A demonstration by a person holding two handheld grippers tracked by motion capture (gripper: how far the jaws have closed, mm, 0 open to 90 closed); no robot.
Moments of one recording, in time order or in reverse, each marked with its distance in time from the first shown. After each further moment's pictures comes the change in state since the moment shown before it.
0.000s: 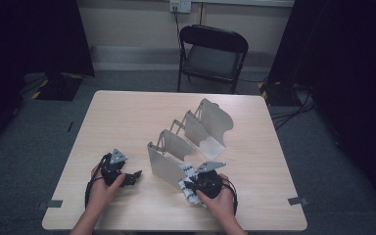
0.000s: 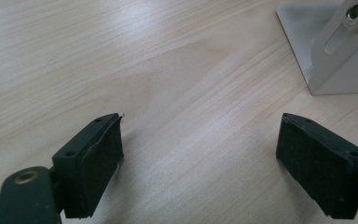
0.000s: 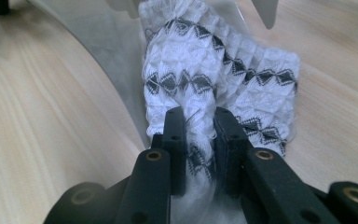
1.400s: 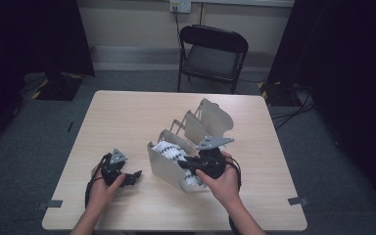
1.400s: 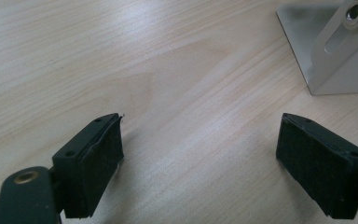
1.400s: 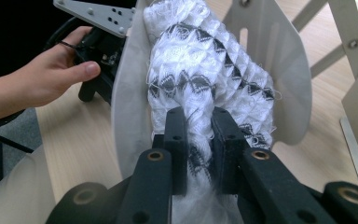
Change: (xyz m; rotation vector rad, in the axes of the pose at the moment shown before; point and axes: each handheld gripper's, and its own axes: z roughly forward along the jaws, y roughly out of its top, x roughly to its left) left arm 0.000 0.000 0.000 -0.002 0.002 0.000; right arm 0.013 0.082 -0.058 -0.141 0.106 -0.051
